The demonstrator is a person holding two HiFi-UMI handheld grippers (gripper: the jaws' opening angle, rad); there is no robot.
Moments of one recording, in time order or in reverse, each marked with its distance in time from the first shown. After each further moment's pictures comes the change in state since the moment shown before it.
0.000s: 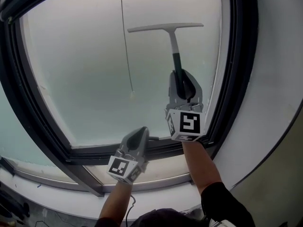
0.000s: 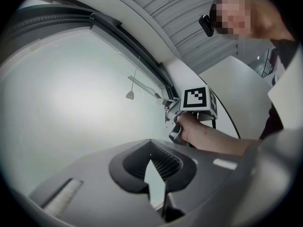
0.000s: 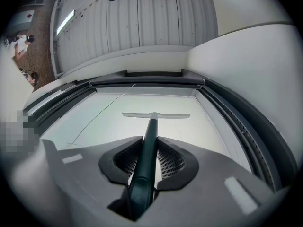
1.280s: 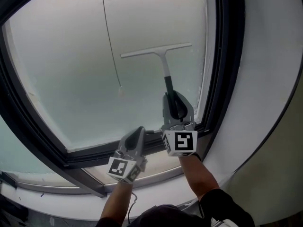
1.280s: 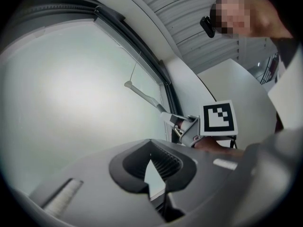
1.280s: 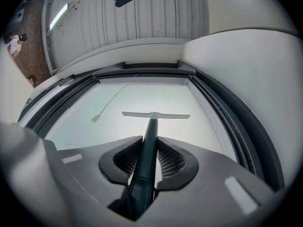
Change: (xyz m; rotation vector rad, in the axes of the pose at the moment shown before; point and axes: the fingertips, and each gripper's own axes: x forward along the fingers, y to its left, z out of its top) left arm -0.009 -0.007 -0.023 -0.051 0.038 -0.049; right arm -0.081 0.017 -0.062 0.035 0.128 -0.031
